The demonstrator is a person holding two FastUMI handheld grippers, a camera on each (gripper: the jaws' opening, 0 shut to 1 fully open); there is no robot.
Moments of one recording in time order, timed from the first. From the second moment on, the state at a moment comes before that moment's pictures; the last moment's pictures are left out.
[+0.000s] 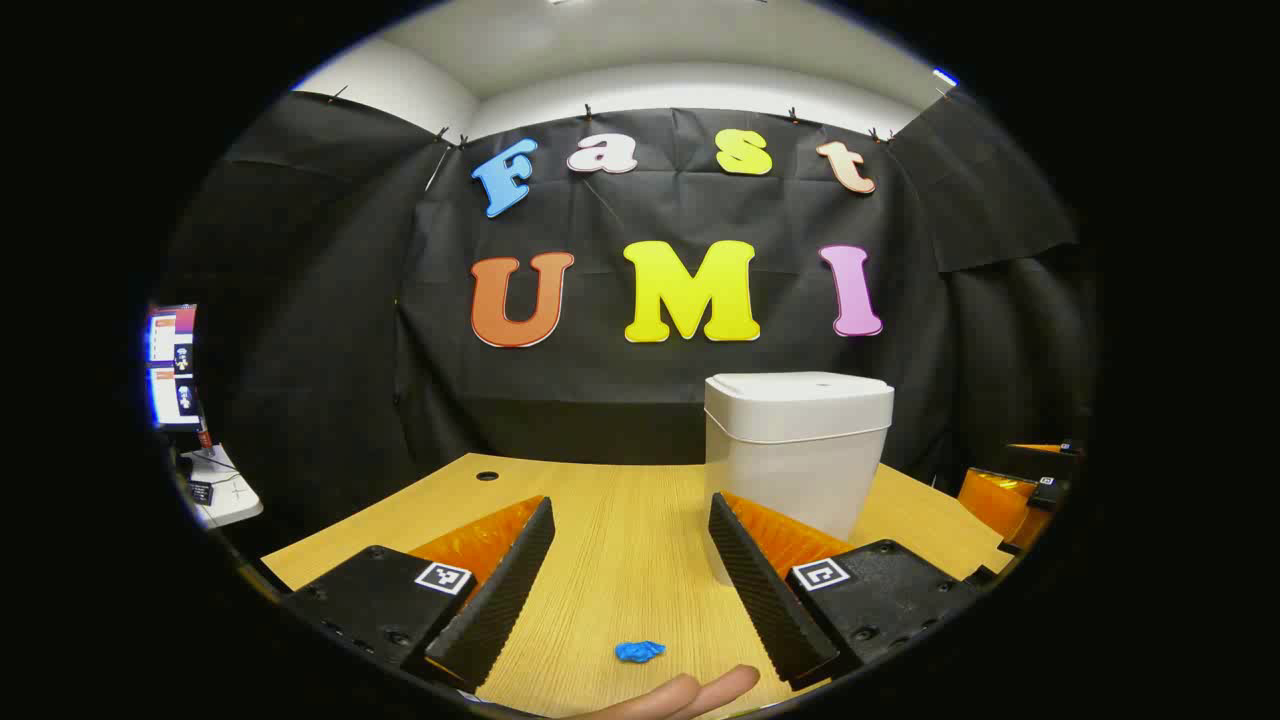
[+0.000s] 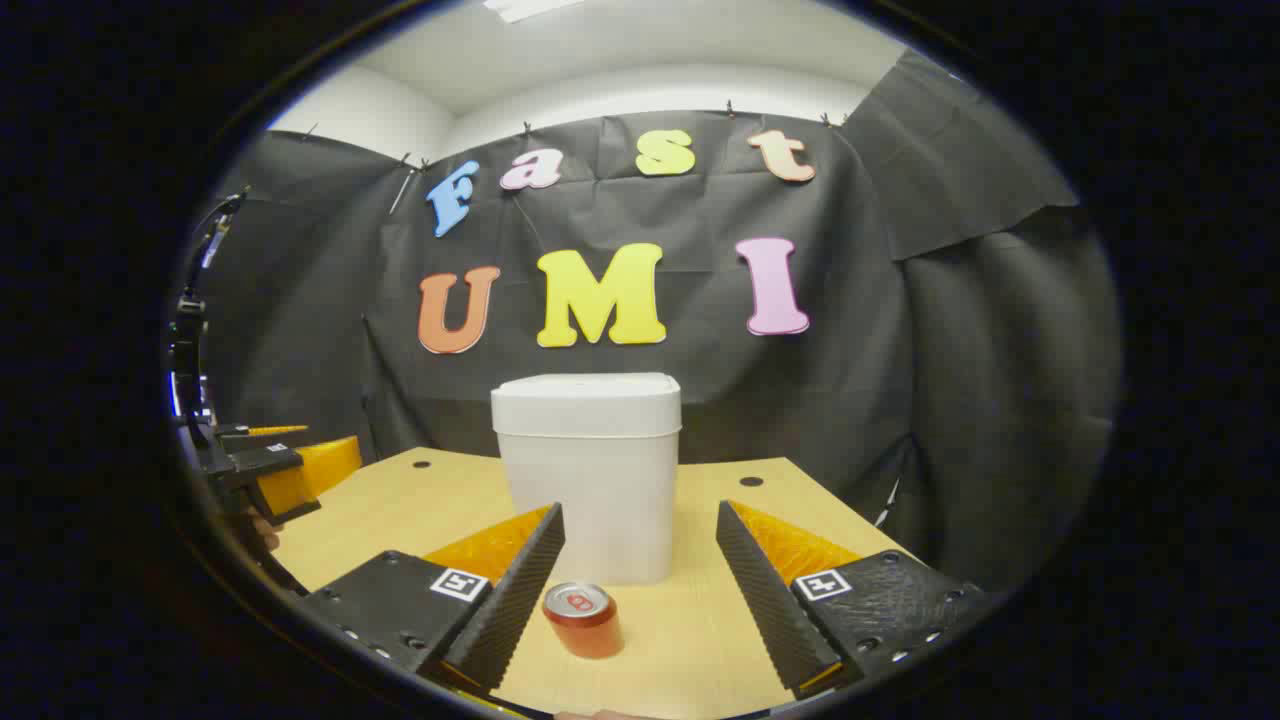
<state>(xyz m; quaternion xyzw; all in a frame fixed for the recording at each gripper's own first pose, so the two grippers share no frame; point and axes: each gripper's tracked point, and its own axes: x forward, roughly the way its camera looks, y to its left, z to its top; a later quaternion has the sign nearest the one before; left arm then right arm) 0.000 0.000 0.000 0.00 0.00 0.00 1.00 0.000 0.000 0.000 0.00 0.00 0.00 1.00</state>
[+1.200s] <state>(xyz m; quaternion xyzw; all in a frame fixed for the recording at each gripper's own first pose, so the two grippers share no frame) 0.006 0.009 -0.004 0.00 0.00 0.01 1.00 0.017 -0.001 0.026 -0.04 -0.02 -0.03 1.00</state>
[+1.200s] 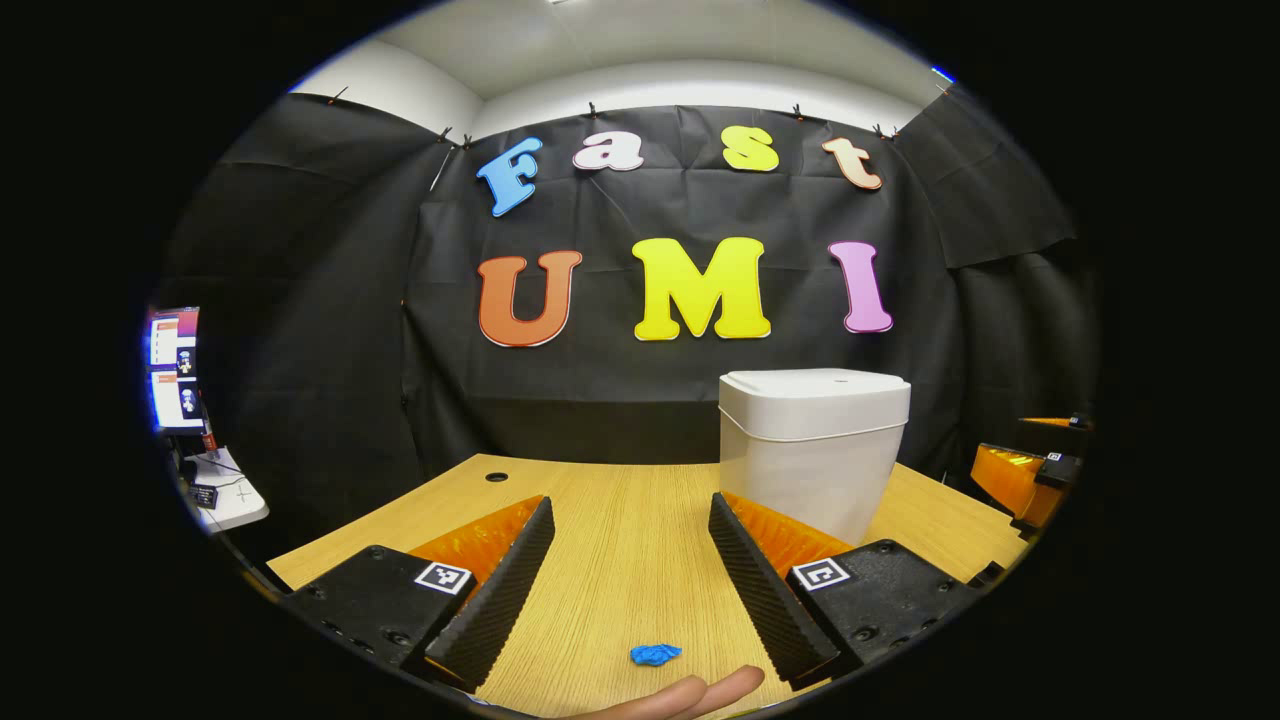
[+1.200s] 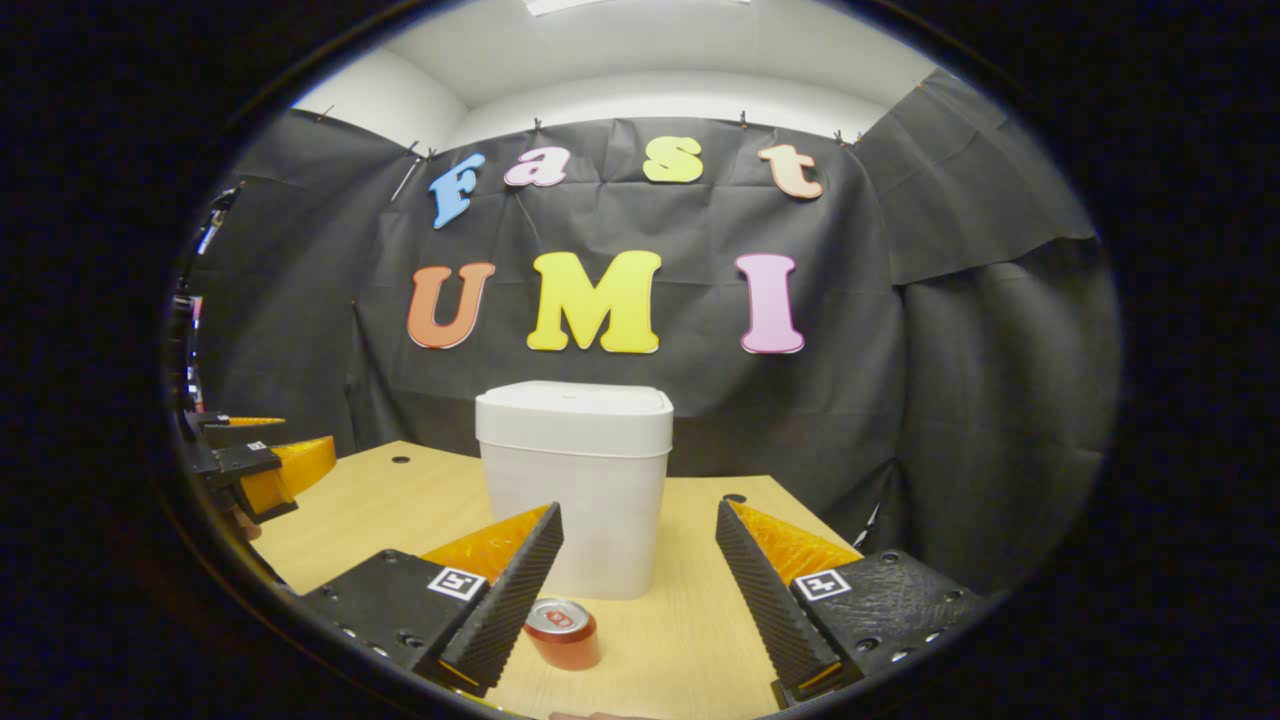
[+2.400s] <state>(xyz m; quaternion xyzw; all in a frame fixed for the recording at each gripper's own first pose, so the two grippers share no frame) 0.019 0.030 -0.016 -0.01 0.03 0.02 1.00 0.160 0.091 0.110 -0.01 0.05 0.06 1.00</state>
